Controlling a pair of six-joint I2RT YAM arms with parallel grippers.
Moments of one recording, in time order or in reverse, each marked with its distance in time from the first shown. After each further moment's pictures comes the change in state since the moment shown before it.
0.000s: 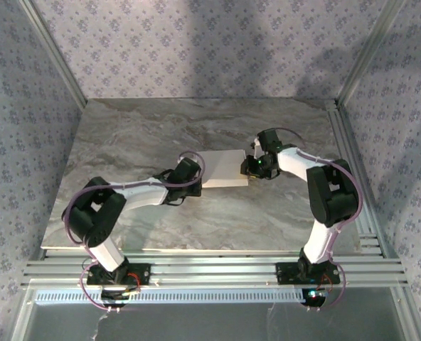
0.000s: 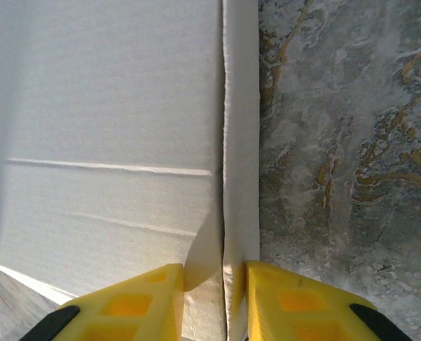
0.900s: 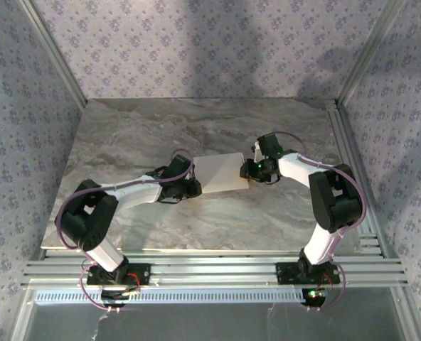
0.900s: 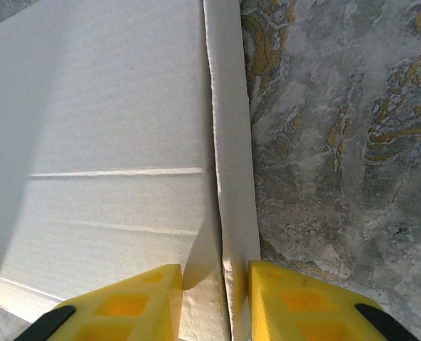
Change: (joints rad) left arm 0.063 -0.064 0.006 -0.134 0.252 -0.216; right arm 0.021 -0.061 -0.087 0.066 0.009 0.047
